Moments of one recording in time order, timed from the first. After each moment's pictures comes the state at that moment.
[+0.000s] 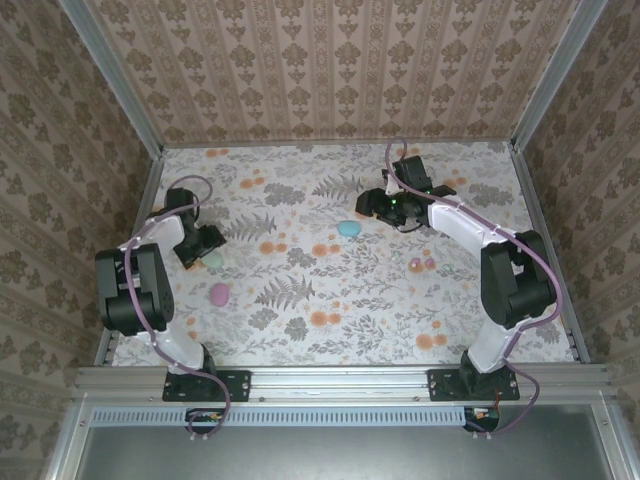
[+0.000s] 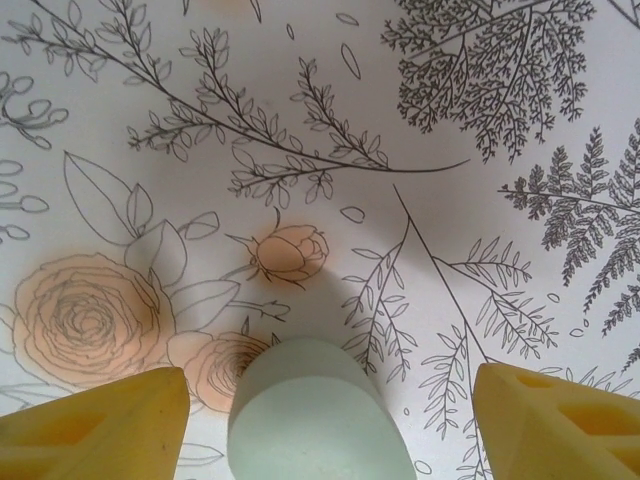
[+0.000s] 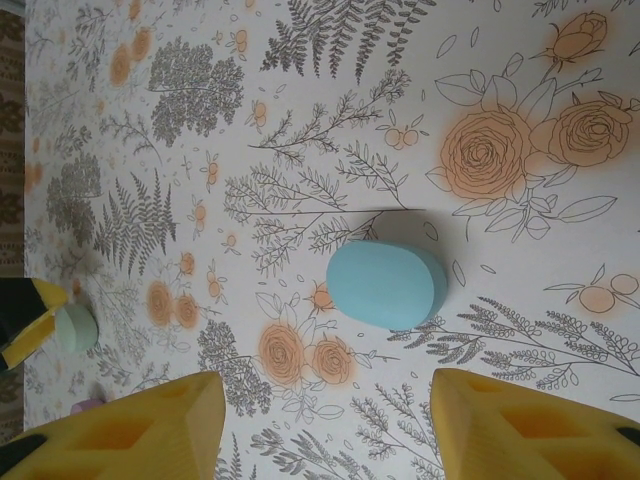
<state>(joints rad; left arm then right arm) 0.07 1.68 1.03 -0.63 0.05 -0.49 0.30 1.74 1.26 -0.38 -0.37 0.58</state>
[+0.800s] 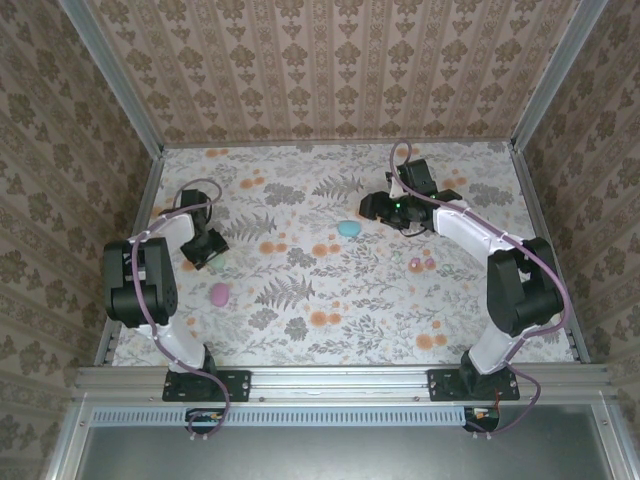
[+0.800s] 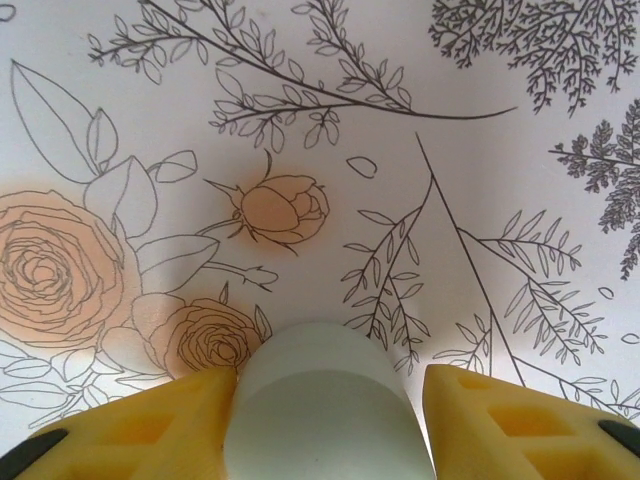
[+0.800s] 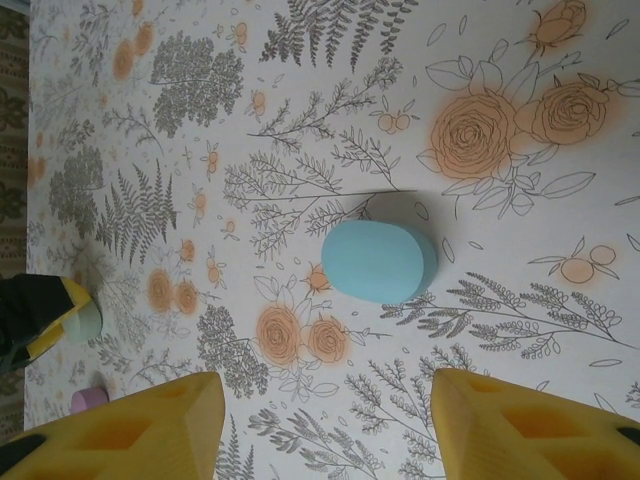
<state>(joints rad) 0.01 1.73 1.04 -0.66 -0.02 -0.58 0.30 1.69 1.20 -0.38 -0.37 0.57</state>
